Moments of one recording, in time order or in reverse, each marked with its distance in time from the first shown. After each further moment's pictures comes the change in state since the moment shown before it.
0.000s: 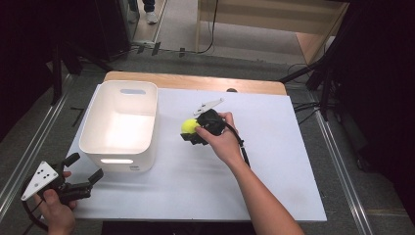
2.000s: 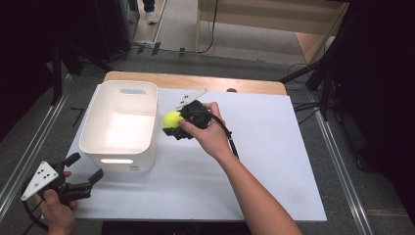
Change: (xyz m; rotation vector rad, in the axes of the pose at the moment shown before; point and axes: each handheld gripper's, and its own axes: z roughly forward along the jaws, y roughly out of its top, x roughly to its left) left arm 0.000 0.000 0.000 0.000 -0.008 -0.004; right arm 0.032 0.052 -0.009 -0.060 0.066 -0.108
